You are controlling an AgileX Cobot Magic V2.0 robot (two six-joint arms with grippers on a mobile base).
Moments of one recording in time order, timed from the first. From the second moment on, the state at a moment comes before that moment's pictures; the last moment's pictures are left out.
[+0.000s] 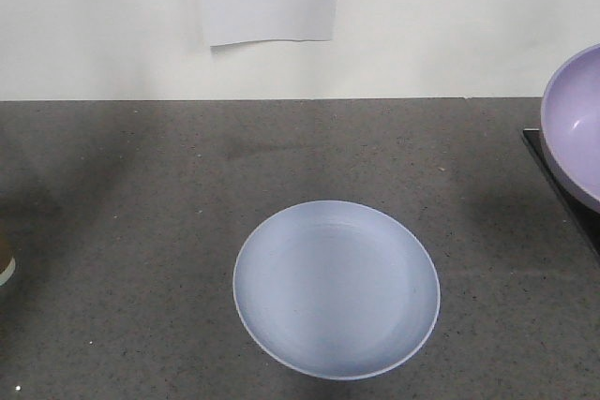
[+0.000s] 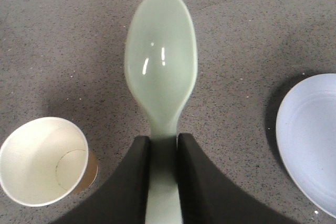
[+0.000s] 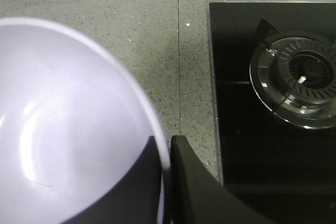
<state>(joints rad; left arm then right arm) -0.14 1.20 -1.55 -0.03 1.27 -0.09 -0.11 1.01 -1.37 0.09 1.25 -0.09</state>
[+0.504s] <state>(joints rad) -0.14 1.20 -1.55 -0.03 1.27 -0.09 -0.11 1.01 -1.37 0.09 1.25 -0.09</state>
